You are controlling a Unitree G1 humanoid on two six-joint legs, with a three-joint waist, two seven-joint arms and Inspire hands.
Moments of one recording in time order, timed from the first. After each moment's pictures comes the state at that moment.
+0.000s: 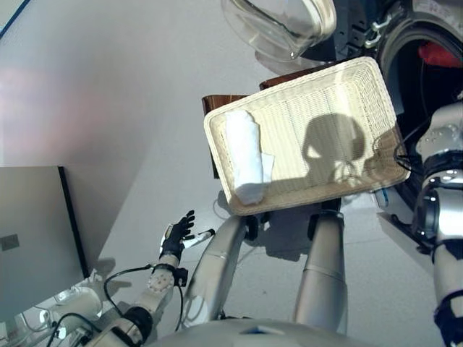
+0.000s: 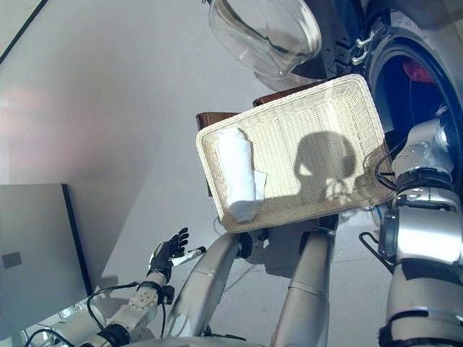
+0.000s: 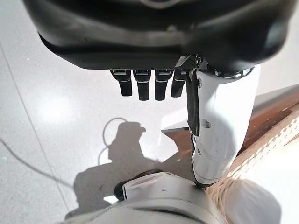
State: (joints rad) left arm -0.09 0.21 -0.53 0.96 -0.38 -0.40 0.21; right arm -1.12 -0.75 -0.04 1.25 0.85 -0.53 -0.65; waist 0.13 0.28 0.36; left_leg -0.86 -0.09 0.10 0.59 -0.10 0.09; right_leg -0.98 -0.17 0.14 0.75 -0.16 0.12
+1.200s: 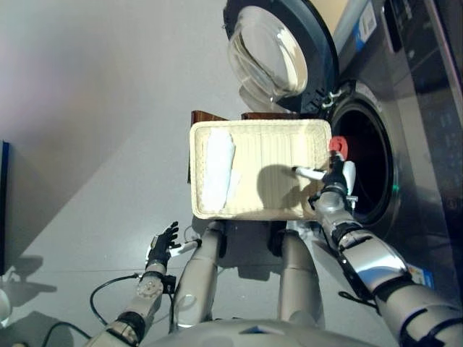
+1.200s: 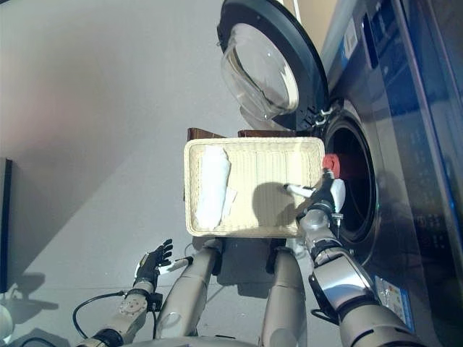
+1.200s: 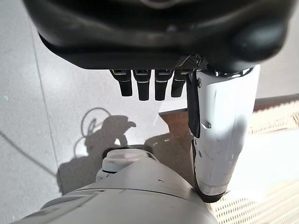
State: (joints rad) left arm -0.09 0.23 -0.40 1.09 -0.29 -0.39 0.20; right arm -0.72 -0.31 0.53 1.33 0.14 -0.22 -0.47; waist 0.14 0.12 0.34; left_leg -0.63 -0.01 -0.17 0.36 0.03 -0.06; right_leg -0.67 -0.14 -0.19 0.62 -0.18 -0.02
